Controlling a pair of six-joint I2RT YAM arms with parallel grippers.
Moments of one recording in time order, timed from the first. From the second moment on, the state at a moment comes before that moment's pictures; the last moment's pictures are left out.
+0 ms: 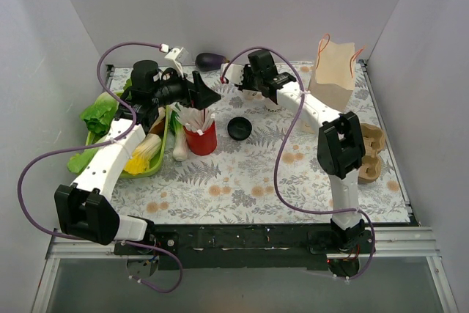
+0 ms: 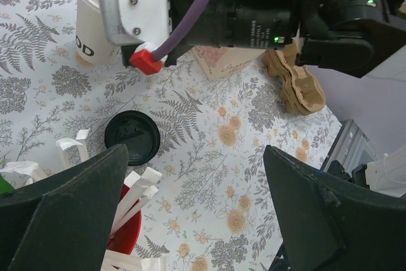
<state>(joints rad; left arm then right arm) -0.26 1.35 1.26 -0.18 0.67 -0.30 0.57 2.06 1.84 -0.37 0.01 -1.01</state>
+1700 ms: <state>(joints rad) -0.24 1.35 1.22 -0.15 0.68 -0.34 0.62 2.06 1.72 -0.38 0.02 -1.04</state>
